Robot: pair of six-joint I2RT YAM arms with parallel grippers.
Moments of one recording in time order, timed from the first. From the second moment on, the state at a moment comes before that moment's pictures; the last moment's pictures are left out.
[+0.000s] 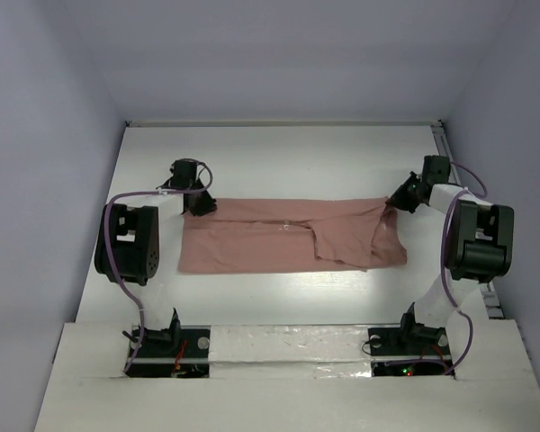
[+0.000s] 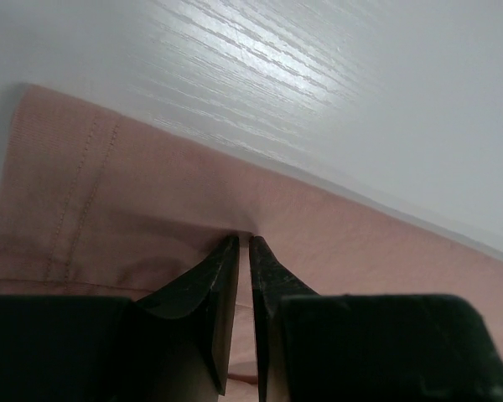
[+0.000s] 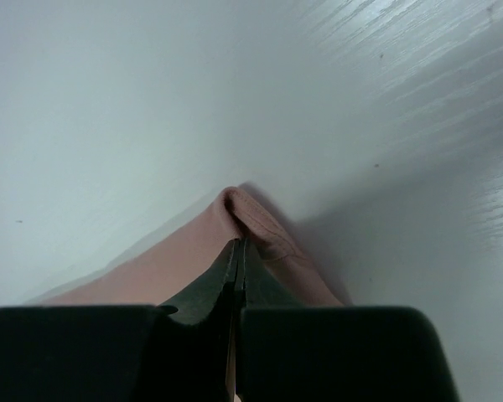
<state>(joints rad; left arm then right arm) -0.13 1.77 0.99 -0.16 0.07 -0.67 -0.19 1.77 1.05 -0.22 -0.23 0.61</state>
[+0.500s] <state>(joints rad) -0.08 1.74 0.95 -0.15 0.14 -0.70 -0.23 1.66 1.03 -0.27 -0.20 0.62</state>
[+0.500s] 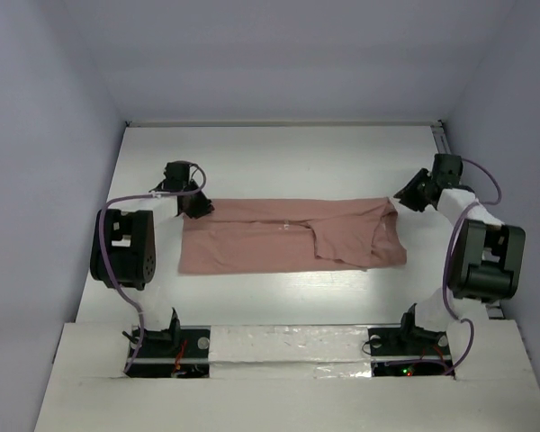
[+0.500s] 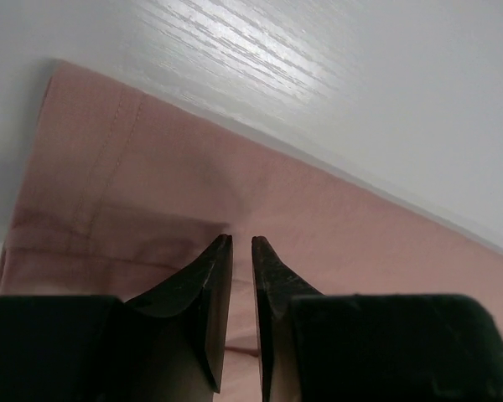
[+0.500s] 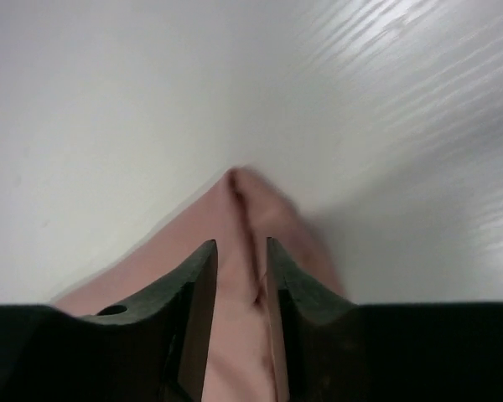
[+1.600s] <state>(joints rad) -0.40 1.17 1.10 -0.45 -0.04 -0.65 0.18 2.78 2.64 -0.56 -0.37 0.74</state>
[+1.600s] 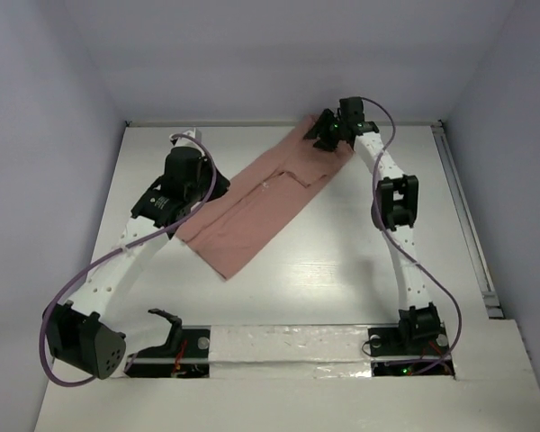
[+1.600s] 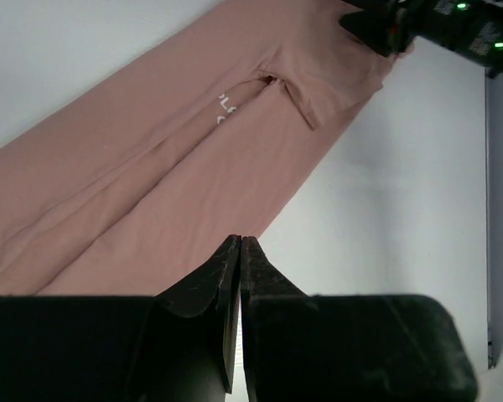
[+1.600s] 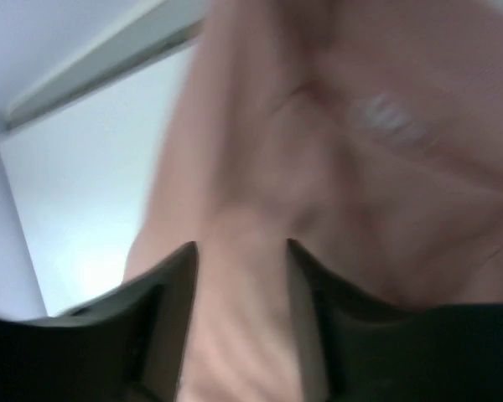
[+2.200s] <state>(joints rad) -0.39 1.22 1.28 -0.51 -0.07 -0.60 0.77 1.57 0.83 -0.04 -0.22 0.96</state>
